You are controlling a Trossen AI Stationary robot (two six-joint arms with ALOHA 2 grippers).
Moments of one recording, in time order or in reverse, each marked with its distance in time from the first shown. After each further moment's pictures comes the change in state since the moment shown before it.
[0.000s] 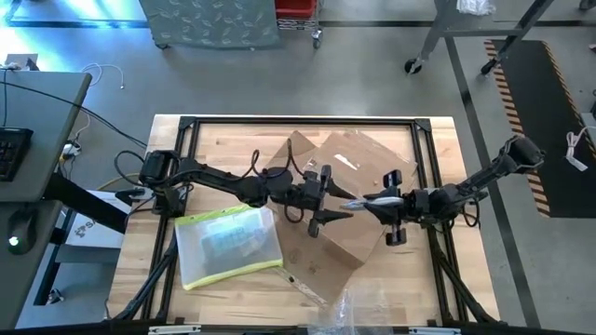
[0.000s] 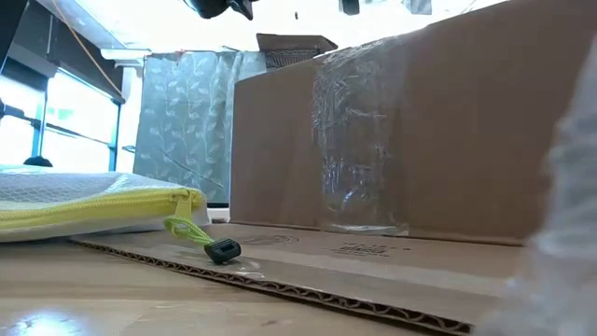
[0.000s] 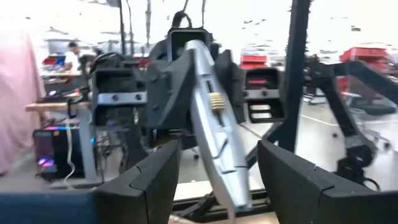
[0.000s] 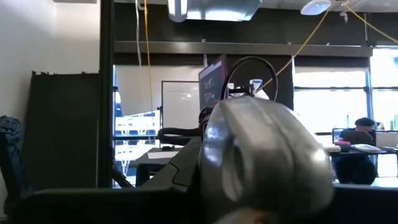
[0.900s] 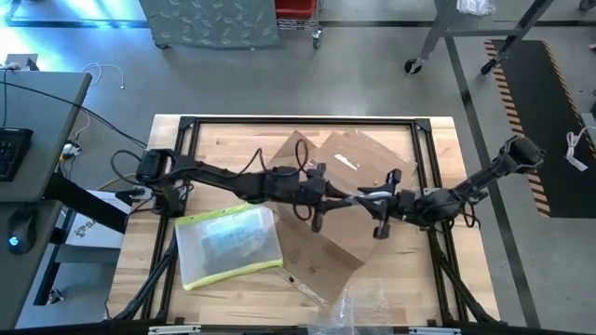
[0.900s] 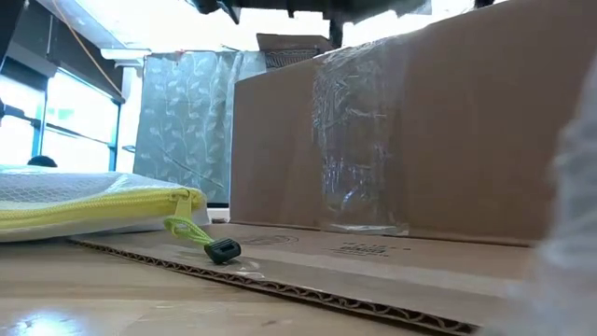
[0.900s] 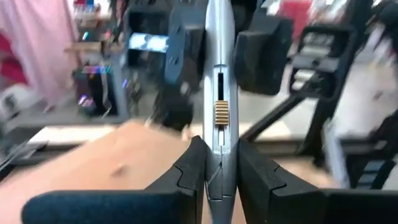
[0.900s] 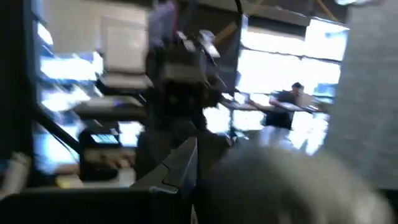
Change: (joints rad) left arm 0.015 -0.038 0.000 -0.306 -0.124 0.009; right arm 0.008 -0.007 0.001 -0.206 0.277 -0.038
